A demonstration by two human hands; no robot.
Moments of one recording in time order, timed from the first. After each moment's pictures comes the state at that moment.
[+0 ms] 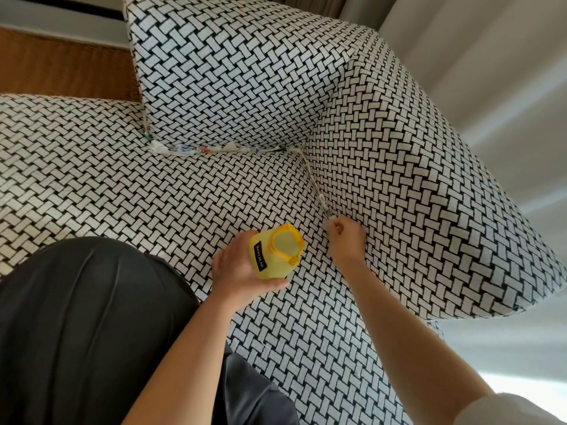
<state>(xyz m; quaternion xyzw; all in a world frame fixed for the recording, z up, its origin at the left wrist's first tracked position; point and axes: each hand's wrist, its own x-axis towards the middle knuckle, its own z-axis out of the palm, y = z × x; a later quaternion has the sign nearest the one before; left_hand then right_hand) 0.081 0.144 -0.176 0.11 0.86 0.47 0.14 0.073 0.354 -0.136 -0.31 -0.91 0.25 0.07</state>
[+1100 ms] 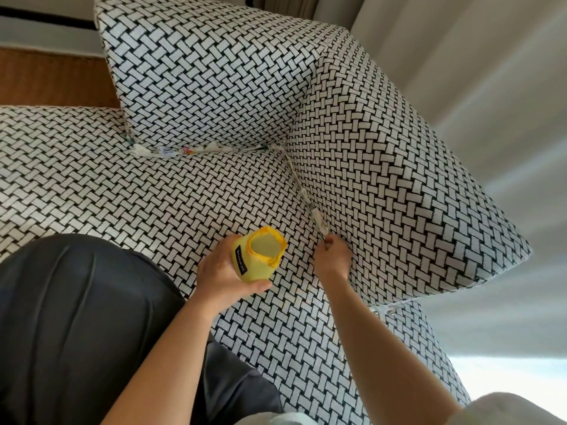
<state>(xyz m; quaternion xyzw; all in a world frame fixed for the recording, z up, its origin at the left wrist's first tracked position) 0.102 0.141 -0.154 0.12 0.86 0.48 0.16 0.116 0.352 -0.155 -0.44 -0.84 0.31 0.05</state>
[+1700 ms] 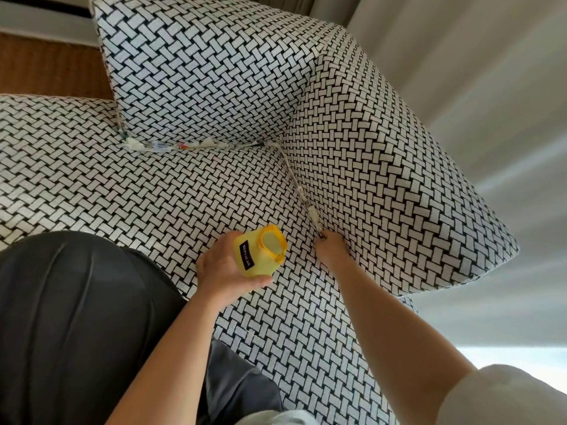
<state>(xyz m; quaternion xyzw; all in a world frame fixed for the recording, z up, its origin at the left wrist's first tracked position) 0.098 0.147 -0.158 0.09 0.86 0.46 0.19 0.102 0.368 -0.146 -0.42 -0.85 0.28 -0.10</state>
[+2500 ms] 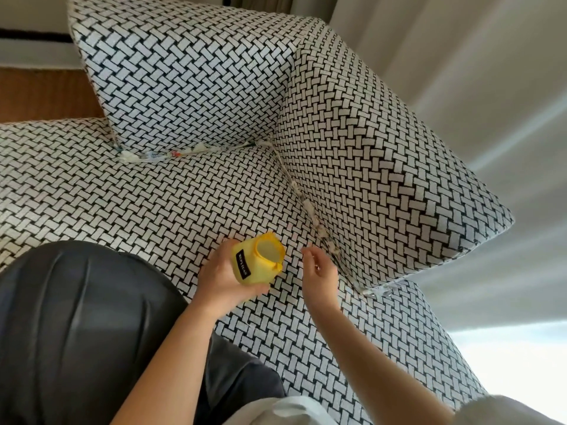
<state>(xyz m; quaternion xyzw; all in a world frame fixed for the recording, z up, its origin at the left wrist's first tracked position) 0.116 0.141 -0.161 0.15 0.85 0.48 0.18 0.183 0.301 -0.137 -0.35 -0.79 0.49 0.13</state>
